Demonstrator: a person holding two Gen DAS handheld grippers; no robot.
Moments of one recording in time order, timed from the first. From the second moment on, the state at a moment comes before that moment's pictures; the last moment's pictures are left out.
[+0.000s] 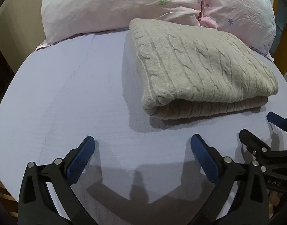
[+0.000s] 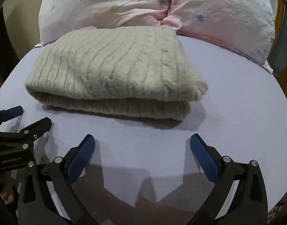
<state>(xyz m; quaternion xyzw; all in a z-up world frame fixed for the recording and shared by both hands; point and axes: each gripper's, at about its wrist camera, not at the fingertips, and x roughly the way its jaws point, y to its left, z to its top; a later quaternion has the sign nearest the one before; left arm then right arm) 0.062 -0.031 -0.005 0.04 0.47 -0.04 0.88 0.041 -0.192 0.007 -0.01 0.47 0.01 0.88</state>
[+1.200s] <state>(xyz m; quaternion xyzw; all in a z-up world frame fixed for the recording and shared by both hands) 0.060 -0.031 -0.005 0.03 0.49 -0.04 0.87 0.036 -0.195 0.007 0.02 0.49 -0.02 0.87</state>
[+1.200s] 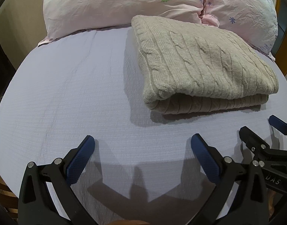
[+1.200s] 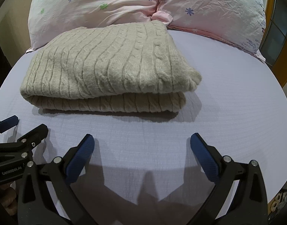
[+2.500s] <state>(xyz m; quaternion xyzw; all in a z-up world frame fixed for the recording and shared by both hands) 0.059 -0.029 -0.006 0.03 0.48 -0.03 0.87 0.035 -0.197 0.009 0.01 0.49 -0.02 0.87</state>
